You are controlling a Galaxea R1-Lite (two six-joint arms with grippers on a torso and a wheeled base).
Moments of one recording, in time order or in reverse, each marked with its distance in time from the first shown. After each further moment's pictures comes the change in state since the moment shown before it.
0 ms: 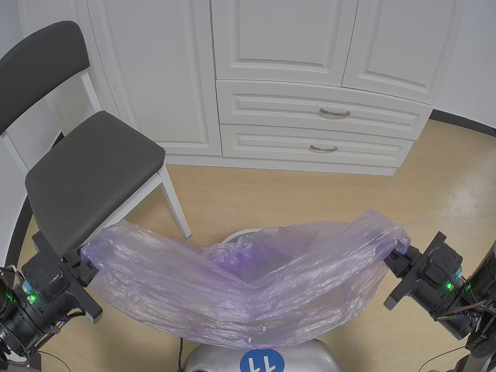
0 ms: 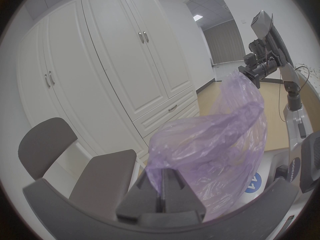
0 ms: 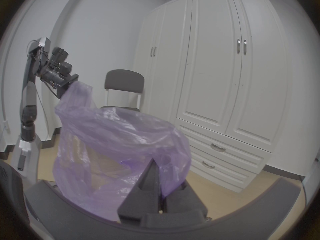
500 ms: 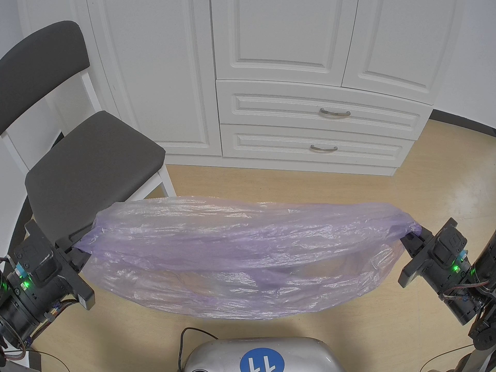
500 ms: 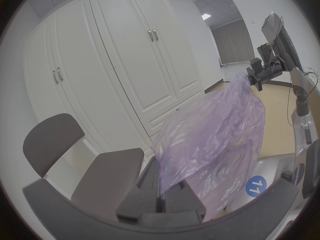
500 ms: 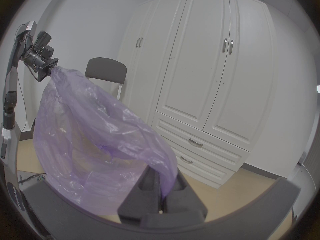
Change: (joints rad) left arm 0.067 0.000 -0.027 -0.003 0.001 -0.025; right arm -0.174 -0.006 -0.003 0.000 0.010 -0.052
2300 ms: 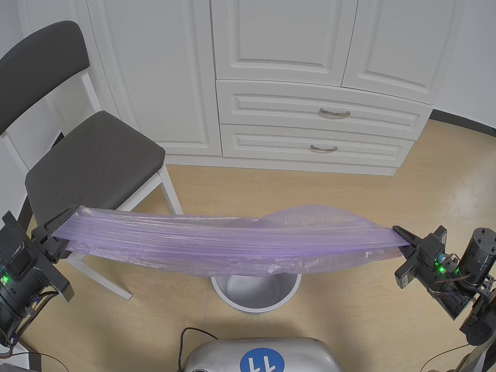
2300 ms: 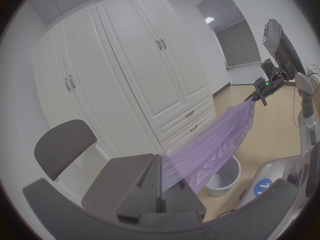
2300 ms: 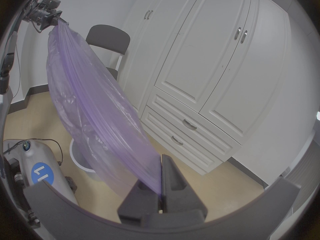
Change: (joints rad) left arm 0.080 -0.100 -0.014 0.011 -0.004 0.036; right arm -0.167 0.134 0.041 -0.002 -0.012 -0.120
